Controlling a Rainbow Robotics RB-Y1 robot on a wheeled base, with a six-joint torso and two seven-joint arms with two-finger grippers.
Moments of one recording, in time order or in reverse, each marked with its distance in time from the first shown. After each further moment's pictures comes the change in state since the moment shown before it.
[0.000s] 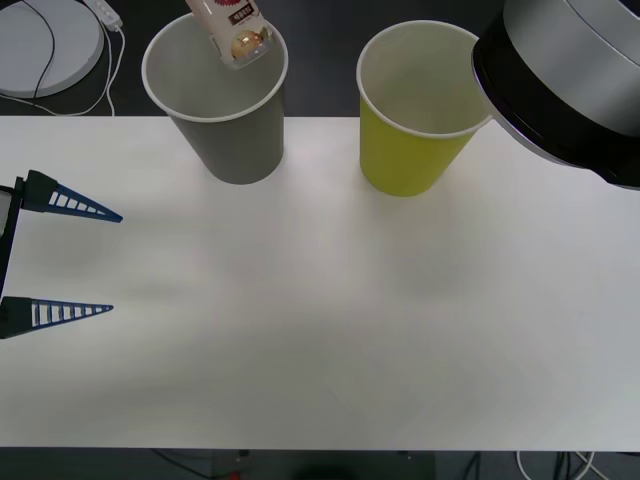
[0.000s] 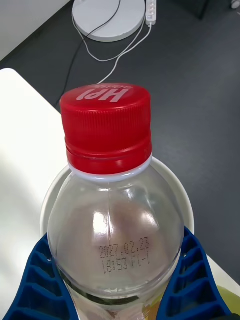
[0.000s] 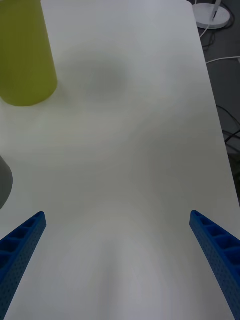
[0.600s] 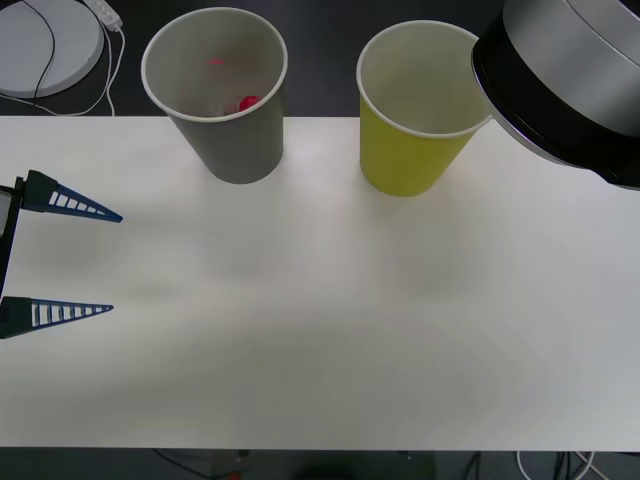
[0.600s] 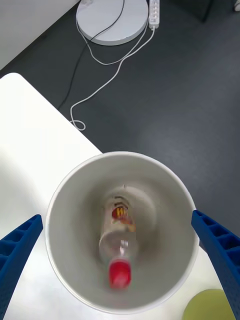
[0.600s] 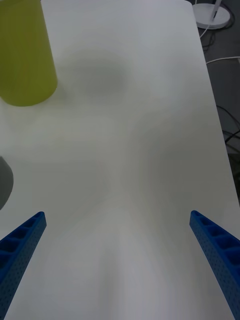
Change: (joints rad) right arm 0.000 0.000 0.000 -0.001 -0.017 0.011 0.000; left arm 0.000 0.000 0.000 0.000 0.000 0.000 0.000
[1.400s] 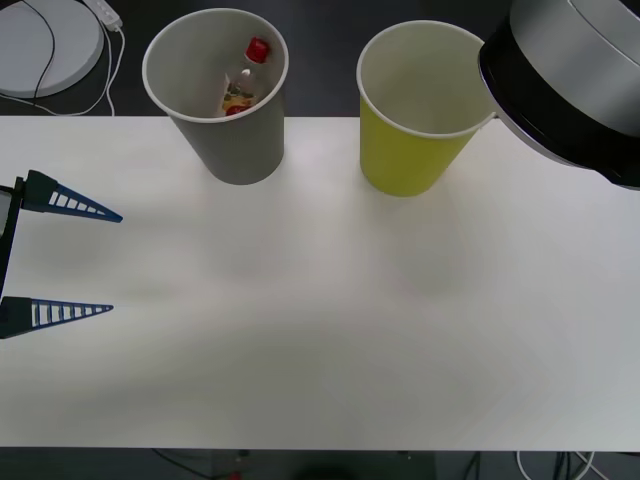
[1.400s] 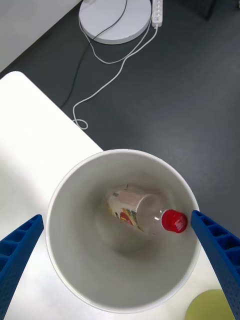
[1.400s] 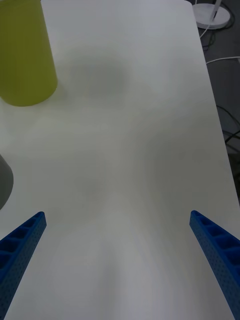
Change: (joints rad) right arm 0.023 -0.020 0.000 -0.033 -0.009 0.000 0.001; left arm 0.000 0.000 0.000 0.000 0.000 0.000 0.000
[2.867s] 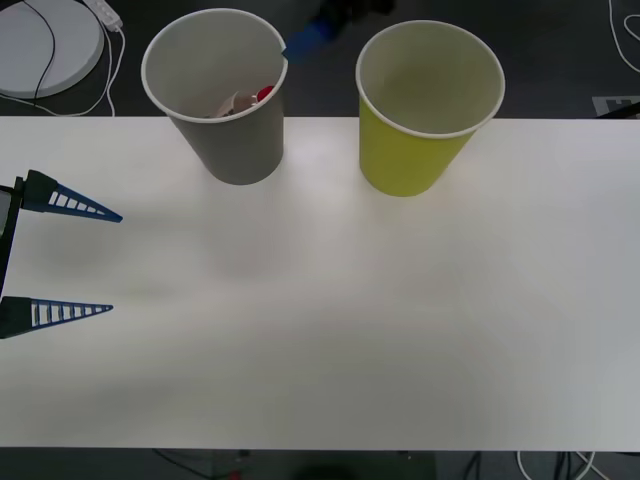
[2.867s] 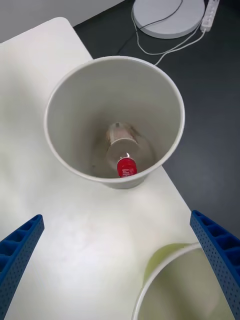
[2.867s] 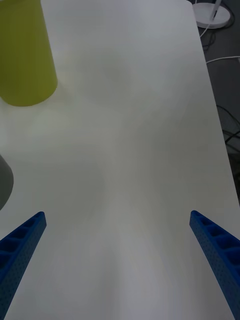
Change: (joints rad) right arm 0.527 -0.621 -0.179 -0.997 -0.105 -0.115 0.129; left arm 0.000 0.000 0.000 0.000 0.000 0.000 0.000
